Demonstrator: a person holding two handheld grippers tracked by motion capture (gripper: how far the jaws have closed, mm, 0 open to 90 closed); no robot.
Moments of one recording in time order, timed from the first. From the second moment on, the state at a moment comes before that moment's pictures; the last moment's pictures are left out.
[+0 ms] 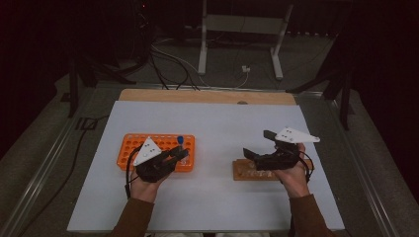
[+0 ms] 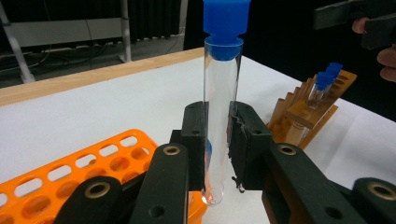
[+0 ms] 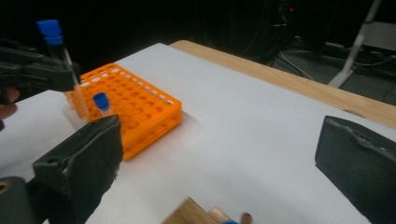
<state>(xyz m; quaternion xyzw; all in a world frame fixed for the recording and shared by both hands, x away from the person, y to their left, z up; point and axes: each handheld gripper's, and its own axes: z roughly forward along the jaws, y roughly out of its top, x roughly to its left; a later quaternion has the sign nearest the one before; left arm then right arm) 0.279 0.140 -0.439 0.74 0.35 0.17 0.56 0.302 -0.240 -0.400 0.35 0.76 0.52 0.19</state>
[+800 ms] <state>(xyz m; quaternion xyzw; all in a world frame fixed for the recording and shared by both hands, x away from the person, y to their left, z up) 0.290 0.152 -0.469 0.73 0.38 0.21 0.53 0.288 -0.304 -0.420 0.42 0.71 0.53 0.21</state>
